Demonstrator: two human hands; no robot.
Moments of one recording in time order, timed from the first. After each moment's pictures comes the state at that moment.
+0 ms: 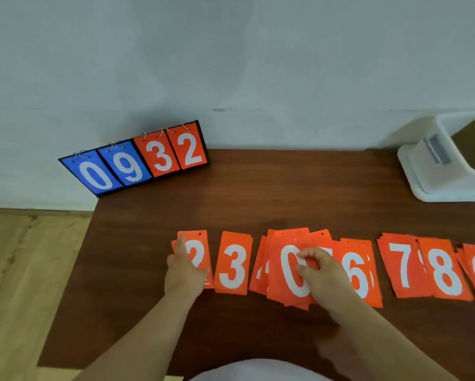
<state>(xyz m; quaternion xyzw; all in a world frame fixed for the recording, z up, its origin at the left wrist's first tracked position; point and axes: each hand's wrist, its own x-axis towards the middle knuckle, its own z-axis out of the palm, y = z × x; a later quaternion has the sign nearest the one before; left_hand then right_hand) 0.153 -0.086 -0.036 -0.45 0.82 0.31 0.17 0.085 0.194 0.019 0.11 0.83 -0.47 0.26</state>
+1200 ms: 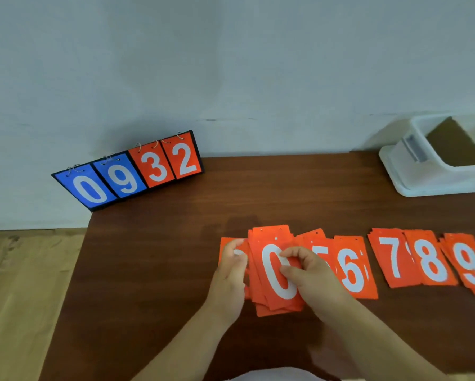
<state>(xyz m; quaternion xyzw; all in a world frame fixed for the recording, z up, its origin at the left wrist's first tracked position) 0.161 -0.013 0.038 -0.26 0.68 0.69 0.09 0.107 0.162 0.045 0.12 0.77 -0.56 0.27</state>
